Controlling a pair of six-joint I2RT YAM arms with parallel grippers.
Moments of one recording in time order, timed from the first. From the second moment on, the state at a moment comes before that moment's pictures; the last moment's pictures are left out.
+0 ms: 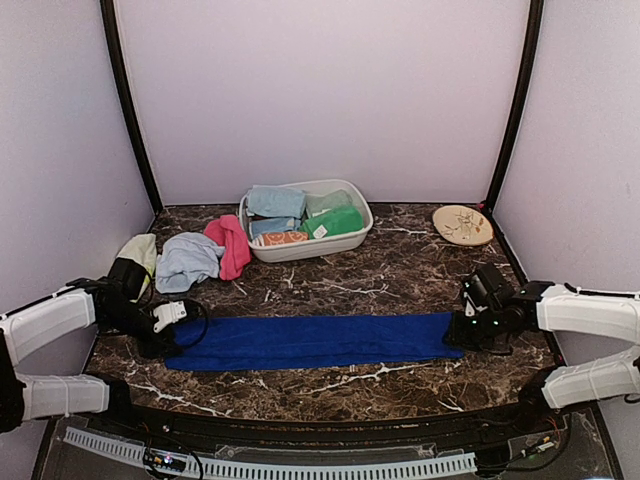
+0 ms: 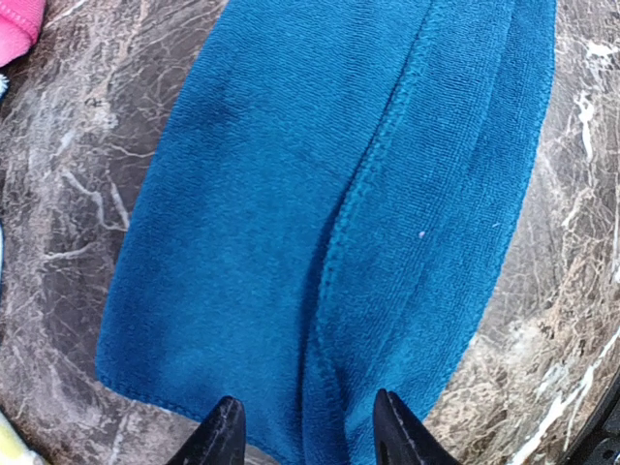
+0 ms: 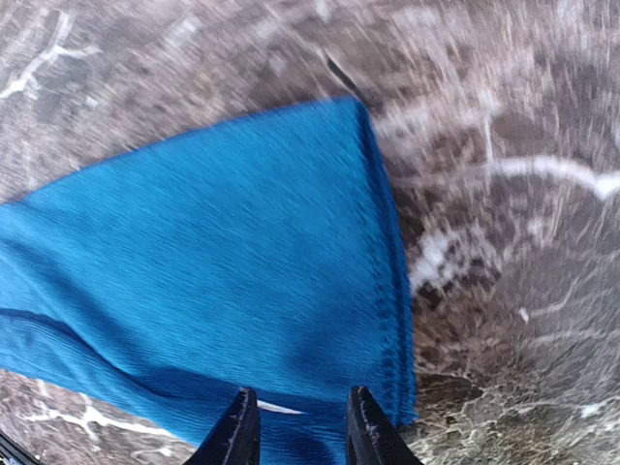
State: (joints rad) left arm -0.12 1.01 0.49 -0.73 0.28 0.92; right arm 0.56 1.11 0.48 -0.51 0.00 0.73
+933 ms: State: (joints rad) left arm -0.12 1.02 0.53 -0.83 0.30 0.94; right arm 0.55 1.59 0.77 -0.27 -0.07 0.63
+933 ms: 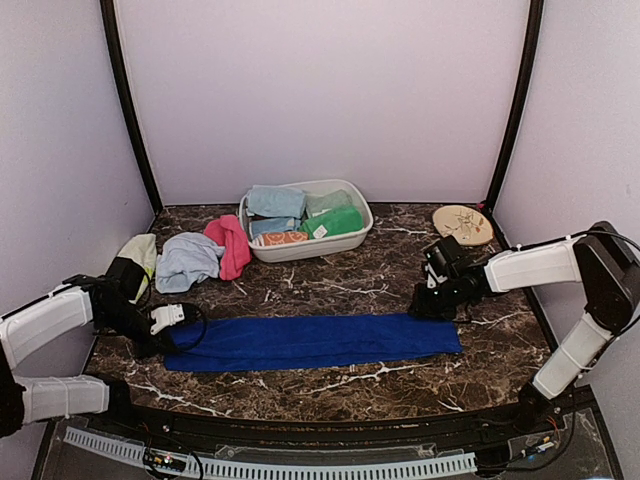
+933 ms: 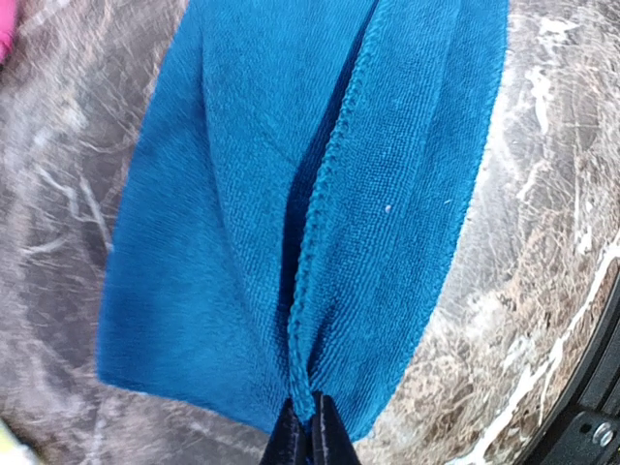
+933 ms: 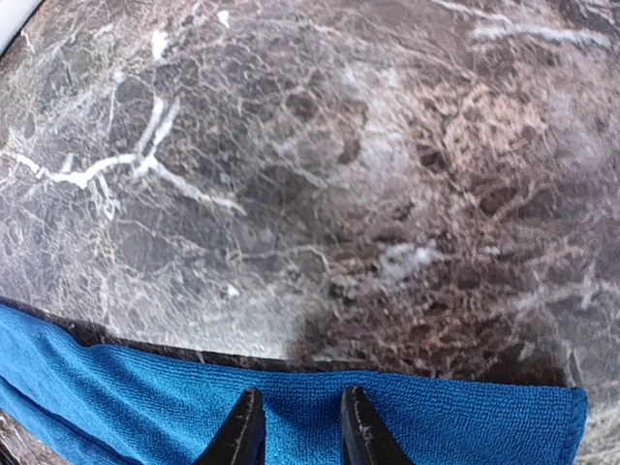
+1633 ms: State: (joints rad) left arm -0.12 0.77 0.54 -0.98 0.23 1.26; right arm 0.52 1.54 0.72 -0.24 -0.04 0.65
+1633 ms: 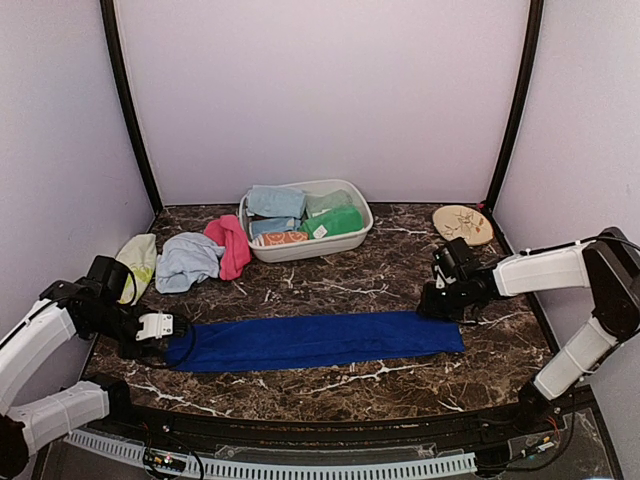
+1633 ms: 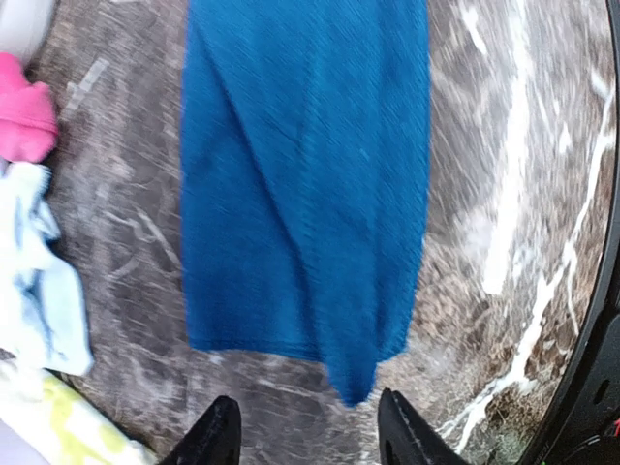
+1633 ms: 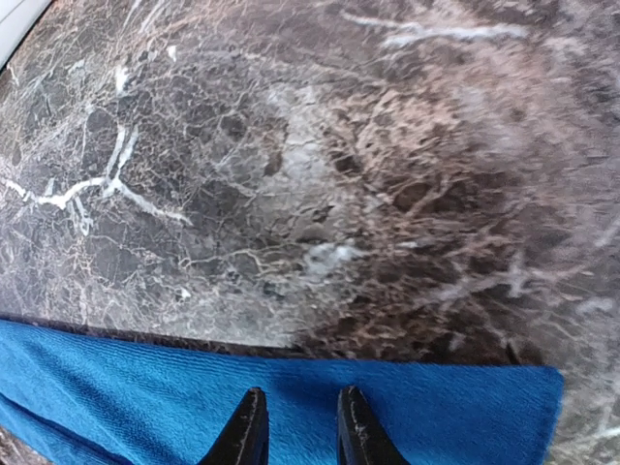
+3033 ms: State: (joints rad) left arm -0.31 1.50 0.73 -0.49 0.21 0.82; right arm 1.19 1.64 0.86 -0.30 0.07 0.76
